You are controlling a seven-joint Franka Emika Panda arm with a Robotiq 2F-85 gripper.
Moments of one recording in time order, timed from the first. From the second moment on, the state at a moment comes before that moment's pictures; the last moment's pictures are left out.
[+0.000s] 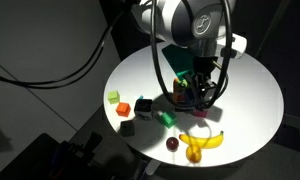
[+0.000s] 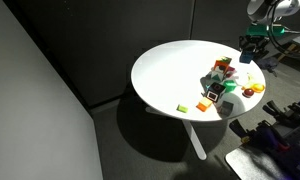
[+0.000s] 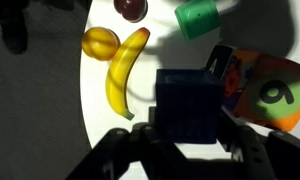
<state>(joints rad) -0.15 0.50 -0.23 -2.01 0.12 2.46 0.42</state>
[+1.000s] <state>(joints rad) -0.16 0.51 -0.23 -2.01 0.12 2.46 0.42</state>
